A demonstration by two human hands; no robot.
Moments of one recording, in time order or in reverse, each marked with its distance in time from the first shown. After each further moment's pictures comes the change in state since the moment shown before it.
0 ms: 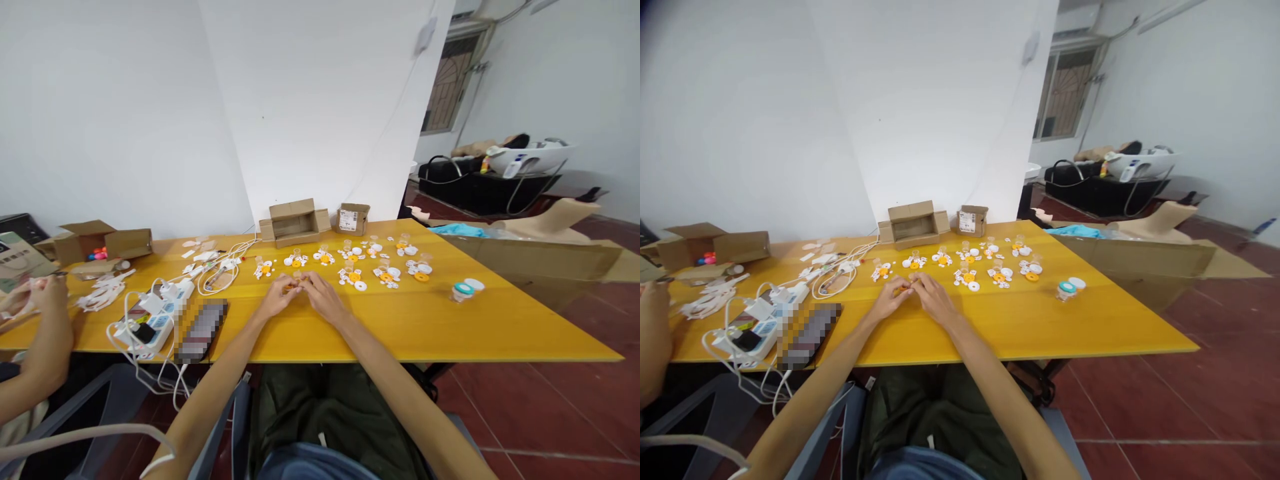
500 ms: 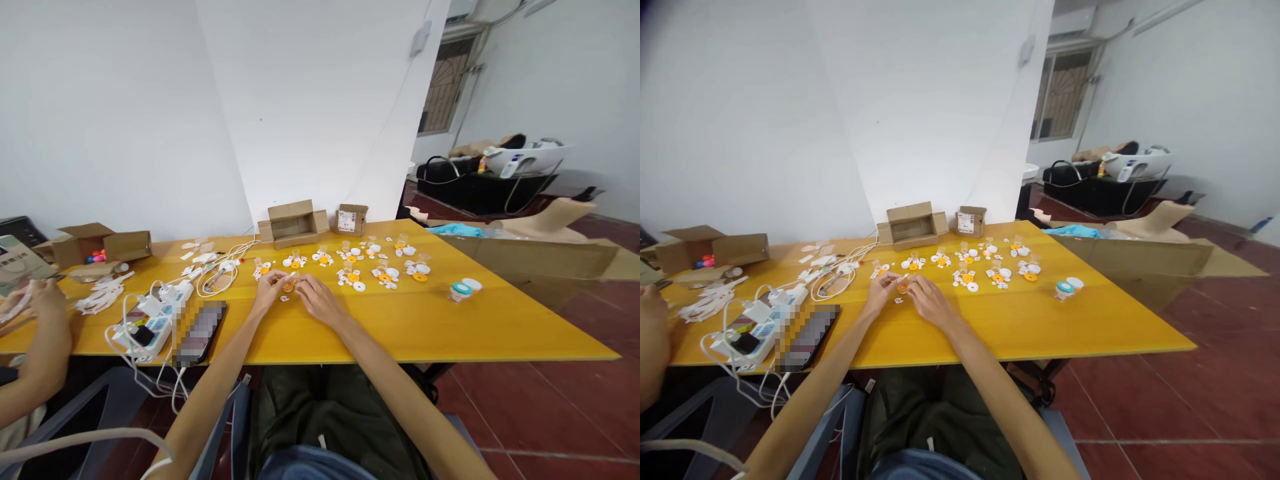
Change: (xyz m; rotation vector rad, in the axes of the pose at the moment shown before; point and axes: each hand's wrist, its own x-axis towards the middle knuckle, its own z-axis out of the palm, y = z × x) left_hand 0.012 -0.015 -0.008 -0.411 0.280 -0.216; right_hand 0.002 -0.008 -0.002 0.045 -0.022 -0.016
